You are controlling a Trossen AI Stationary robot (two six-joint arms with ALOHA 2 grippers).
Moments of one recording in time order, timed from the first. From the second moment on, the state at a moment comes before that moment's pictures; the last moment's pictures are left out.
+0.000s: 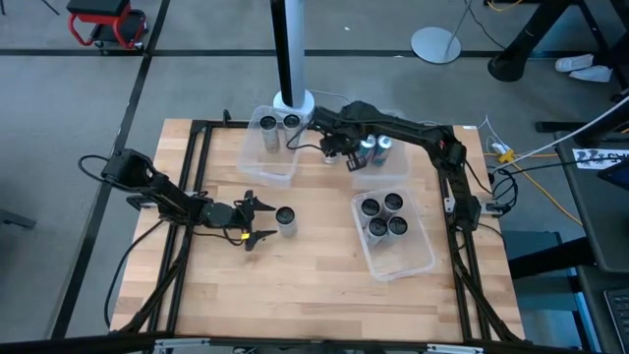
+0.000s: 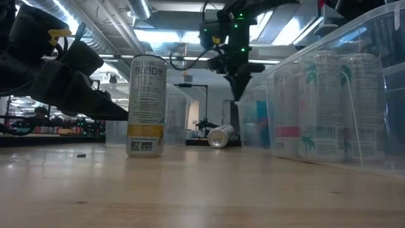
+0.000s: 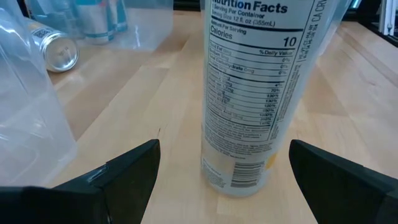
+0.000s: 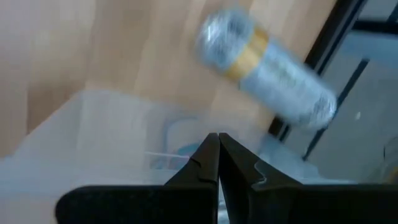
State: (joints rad) left arm -0.25 1.47 0.06 1.08 -0.38 -0.17; right arm -0.39 2.10 2.02 -1.34 0.23 -0.75
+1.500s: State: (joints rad) left arm -0.25 1.47 0.06 1.04 -0.38 -0.16; right arm -0.45 2.11 2.02 -1.02 0.45 -1.41
